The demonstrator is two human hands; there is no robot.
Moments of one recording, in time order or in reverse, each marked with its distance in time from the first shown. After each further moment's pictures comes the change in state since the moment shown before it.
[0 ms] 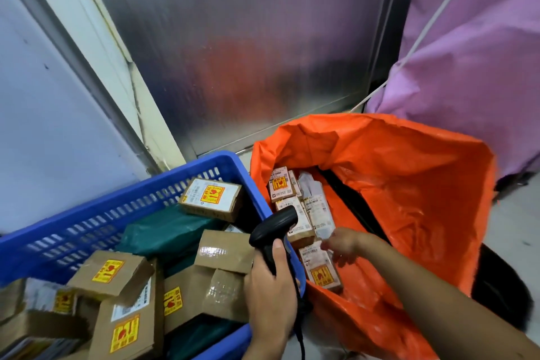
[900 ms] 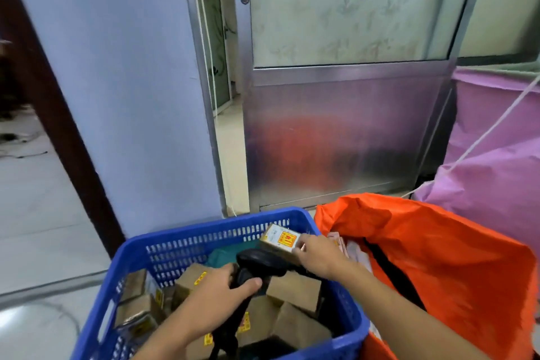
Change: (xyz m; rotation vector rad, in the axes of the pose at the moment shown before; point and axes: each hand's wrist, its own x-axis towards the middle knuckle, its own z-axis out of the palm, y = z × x) left_hand -0.006 0.048 -0.304 0.346 -0.298 0.116; right_hand -0.177 -0.217 0.080 -0.496 0.427 -0.566
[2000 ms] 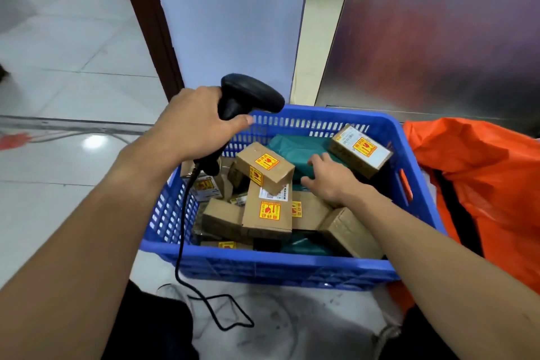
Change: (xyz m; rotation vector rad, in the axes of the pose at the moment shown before) left_hand 0.012 -0.078 -0.116 0.340 0.425 -0.040; right_hand 0.059 -0.095 0.119 -0.234 -0.152 -0.192
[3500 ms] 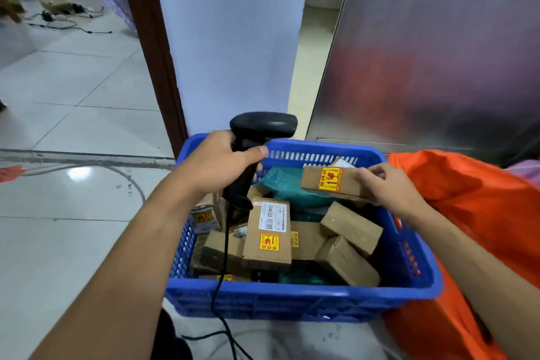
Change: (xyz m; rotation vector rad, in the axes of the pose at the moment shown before) left_hand -0.006 0.008 -0.004 -0.711 -0.170 -0.111; right_hand -0.067 0.058 -0.082 0.621 0.353 0.310
